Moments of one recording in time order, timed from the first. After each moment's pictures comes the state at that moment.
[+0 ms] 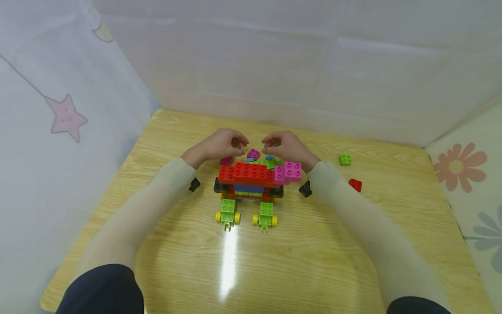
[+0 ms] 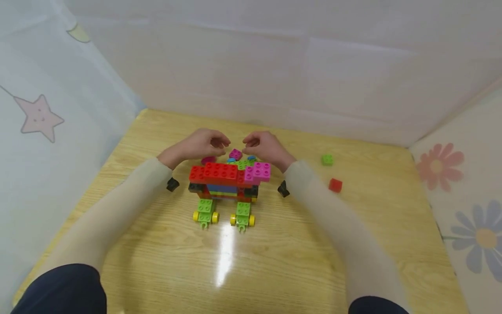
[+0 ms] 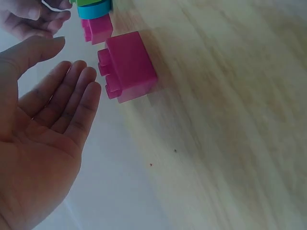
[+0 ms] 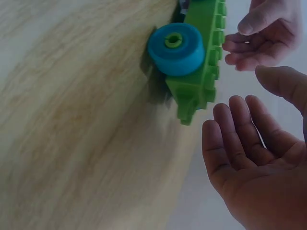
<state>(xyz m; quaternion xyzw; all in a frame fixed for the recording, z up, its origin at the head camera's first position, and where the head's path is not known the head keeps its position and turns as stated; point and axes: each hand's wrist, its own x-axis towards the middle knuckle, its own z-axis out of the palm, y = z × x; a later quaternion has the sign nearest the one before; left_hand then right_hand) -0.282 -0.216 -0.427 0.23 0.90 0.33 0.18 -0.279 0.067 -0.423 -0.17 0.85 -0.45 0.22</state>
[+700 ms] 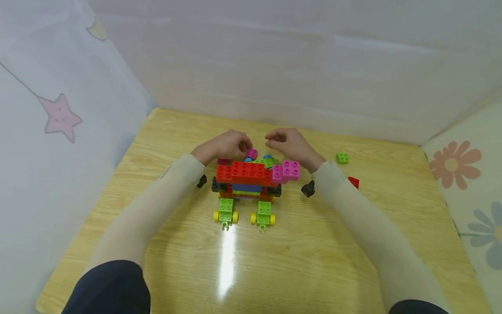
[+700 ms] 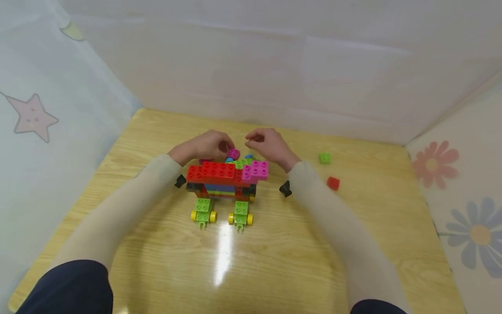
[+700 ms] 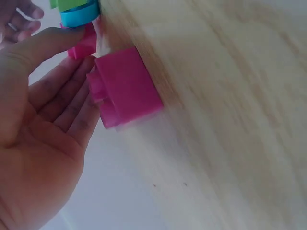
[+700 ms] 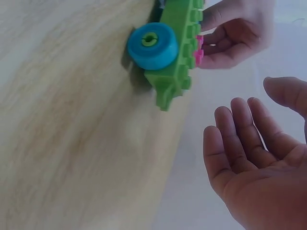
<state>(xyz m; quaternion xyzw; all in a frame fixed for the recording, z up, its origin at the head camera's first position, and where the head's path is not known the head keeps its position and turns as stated) -0.298 -0.197 -0.439 0.27 0.91 0.25 0.20 -0.268 0.077 -0.406 -0.15 0.85 -0.46 0.19</state>
